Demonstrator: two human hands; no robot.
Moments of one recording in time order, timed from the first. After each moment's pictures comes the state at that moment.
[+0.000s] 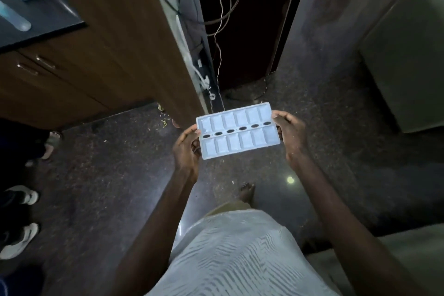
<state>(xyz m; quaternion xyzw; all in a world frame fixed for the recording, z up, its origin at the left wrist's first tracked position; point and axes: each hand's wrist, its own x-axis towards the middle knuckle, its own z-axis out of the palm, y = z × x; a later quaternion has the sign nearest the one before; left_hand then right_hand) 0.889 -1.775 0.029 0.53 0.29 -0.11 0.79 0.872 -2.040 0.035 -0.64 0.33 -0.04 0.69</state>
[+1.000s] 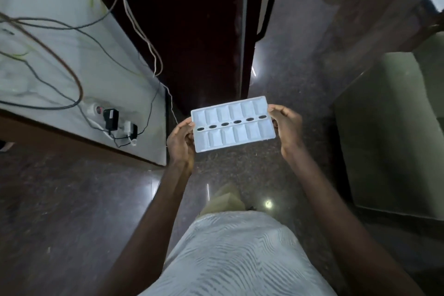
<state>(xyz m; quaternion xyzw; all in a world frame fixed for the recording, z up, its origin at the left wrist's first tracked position) 1.109 -2.207 0.048 0.51 0.34 -0.01 0.79 1.135 -2.467 0.073 -0.67 0.26 0.01 0.69</state>
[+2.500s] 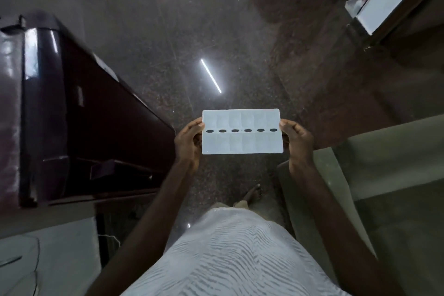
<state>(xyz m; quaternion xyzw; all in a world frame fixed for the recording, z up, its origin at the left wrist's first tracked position) 1.710 -2.707 0.040 0.56 0.24 -0.14 0.78 1.640 -2.962 0.048 -0.59 0.38 -0.08 0.70</state>
